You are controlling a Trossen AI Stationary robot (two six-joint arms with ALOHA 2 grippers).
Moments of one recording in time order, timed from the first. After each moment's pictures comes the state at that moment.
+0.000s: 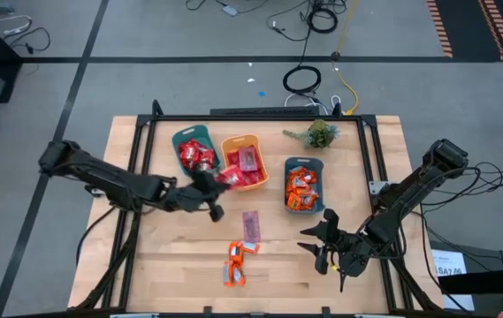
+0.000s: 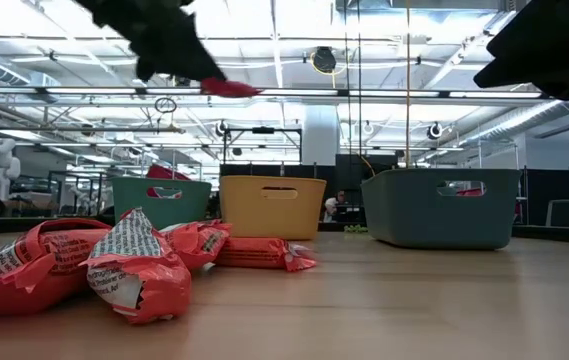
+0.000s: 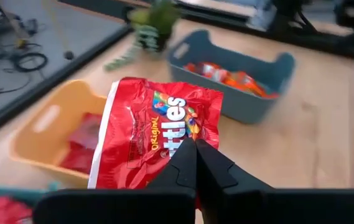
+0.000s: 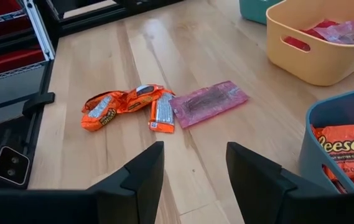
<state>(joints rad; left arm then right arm) -0.28 1.27 0.82 -0.16 -0.63 -0.41 0.79 1.37 0.73 -0.14 0.81 0.88</state>
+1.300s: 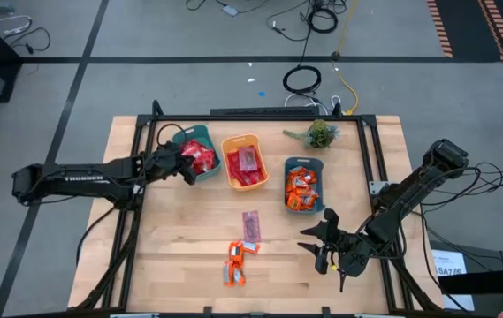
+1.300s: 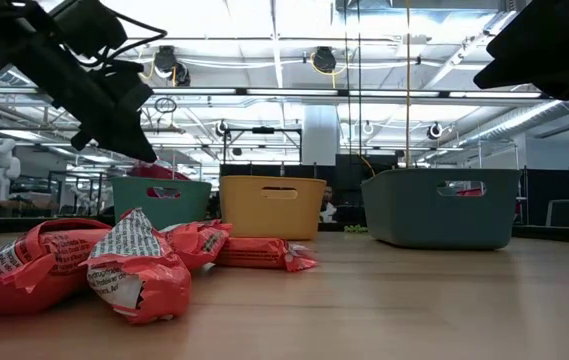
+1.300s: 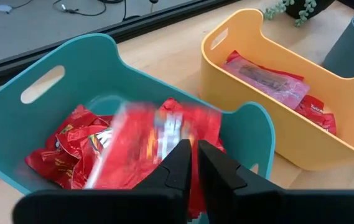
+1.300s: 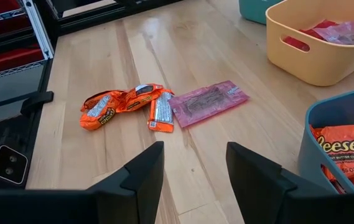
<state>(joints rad) 0.24 0.80 0.38 -0.25 -0.39 -0.48 0.79 1.37 0.73 -0.14 0.81 0.87</state>
